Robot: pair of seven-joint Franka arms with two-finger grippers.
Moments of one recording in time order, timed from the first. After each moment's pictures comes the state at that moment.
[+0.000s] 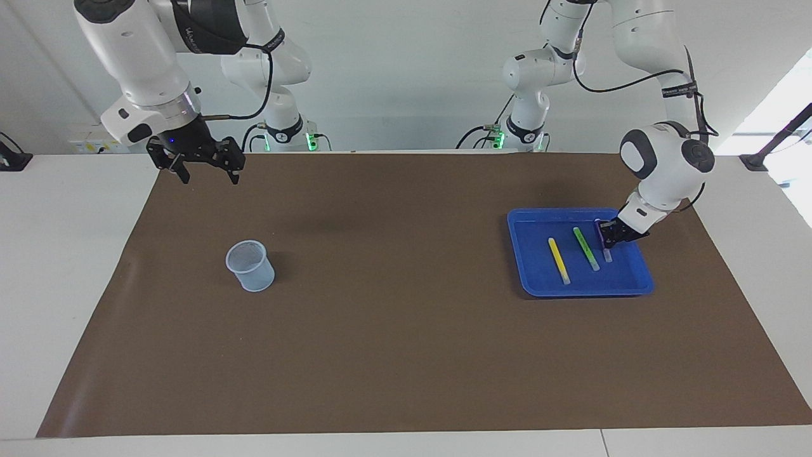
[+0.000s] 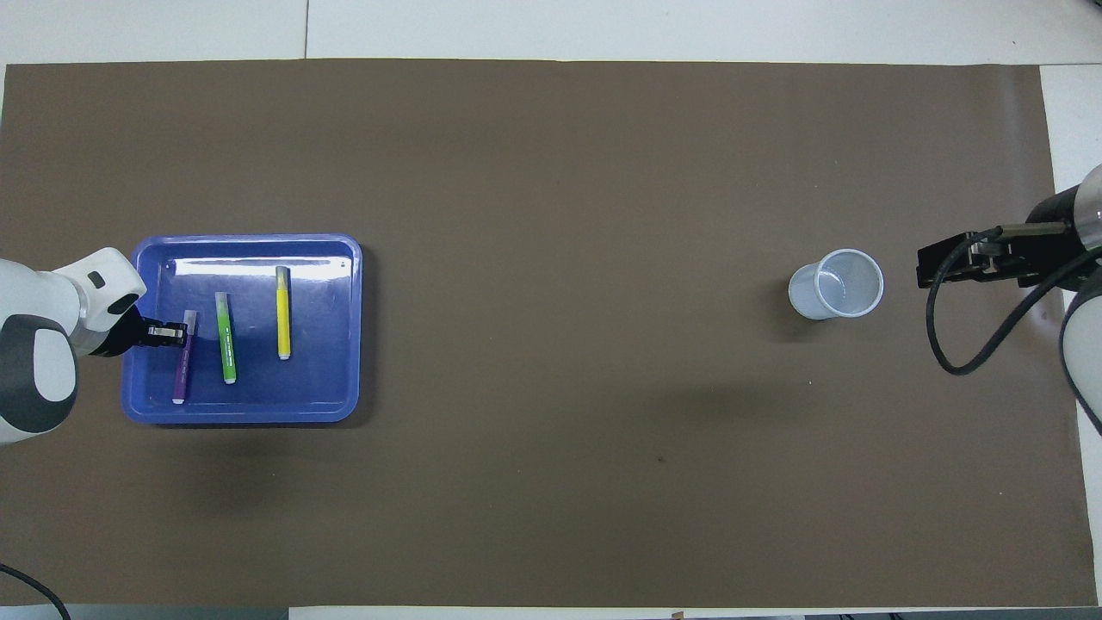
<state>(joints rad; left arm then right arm) 0.18 0.11 -0.04 -2.25 -0.05 2.31 0.32 0.02 -0.03 0.00 -1.67 -0.02 1.60 0.05</state>
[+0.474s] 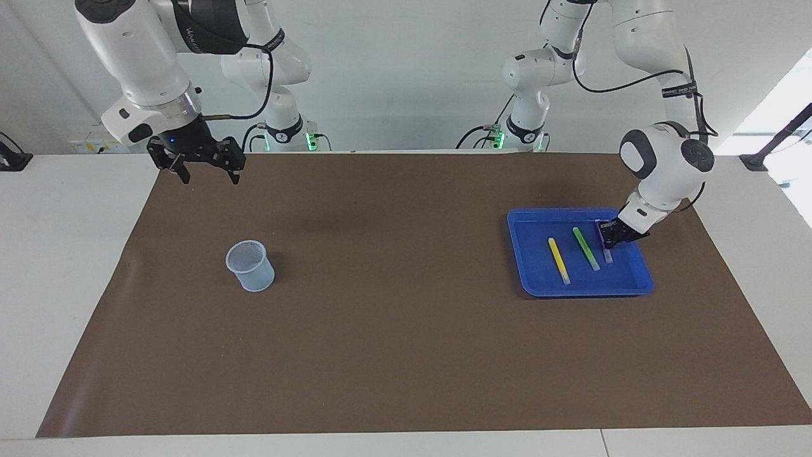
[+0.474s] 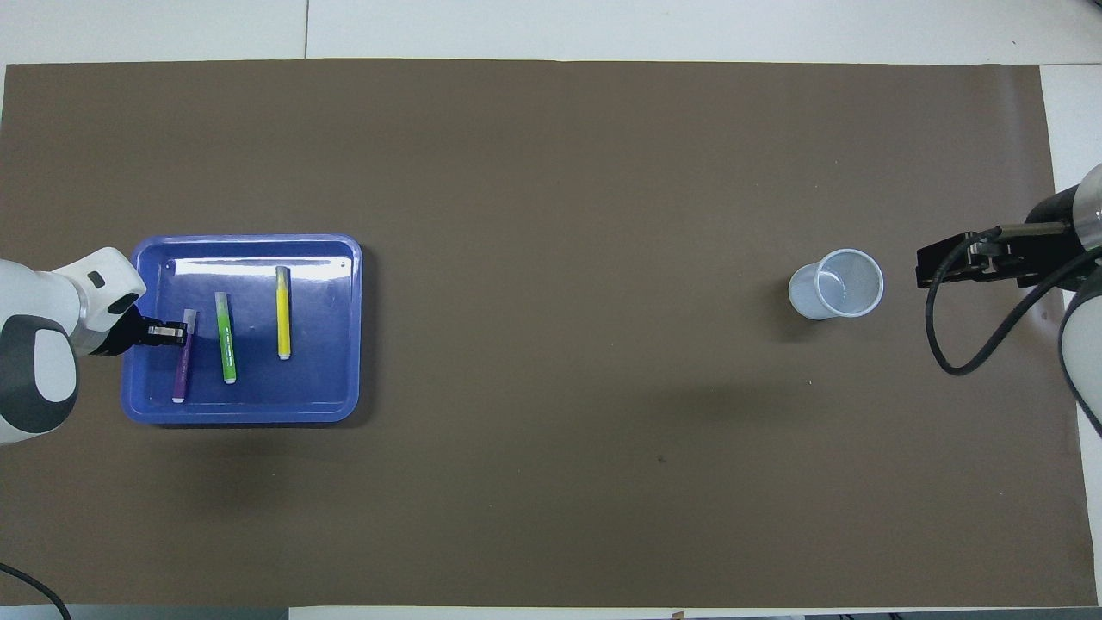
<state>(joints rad) 0.18 0.11 -0.04 -2.25 -0.05 2.32 0.32 0.02 -0.03 0.00 -1.67 -0.02 1.60 0.05</state>
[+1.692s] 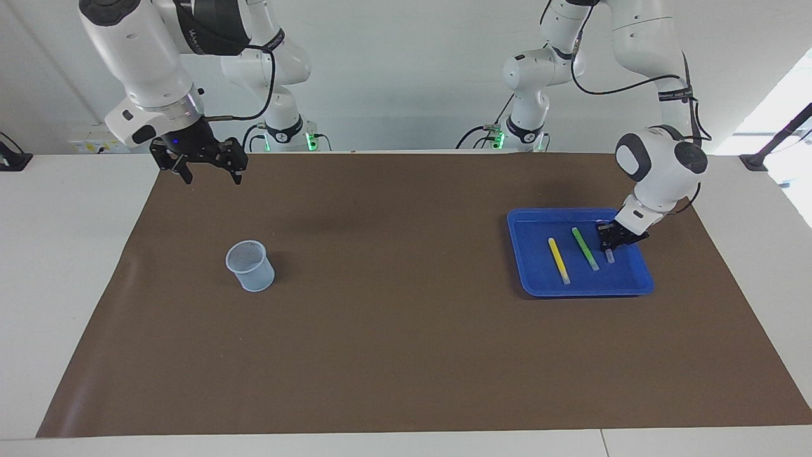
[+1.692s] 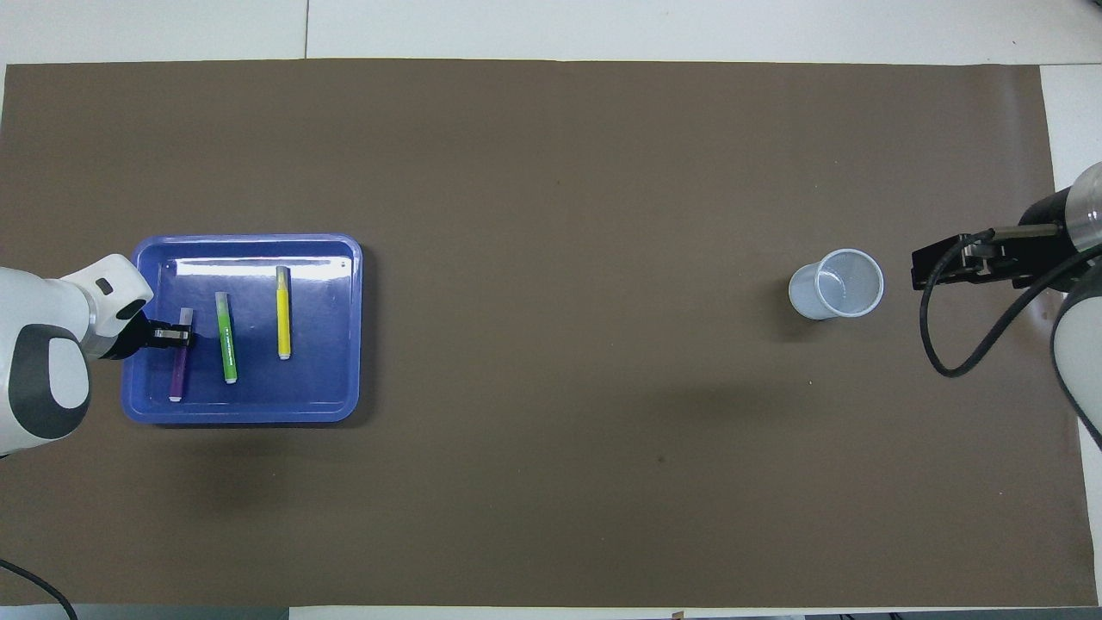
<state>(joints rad) 0.18 0.12 -0.03 -2.28 -0.05 2.39 0.32 0.03 -0.03 0.01 -1.68 -0.02 1.60 0.05</state>
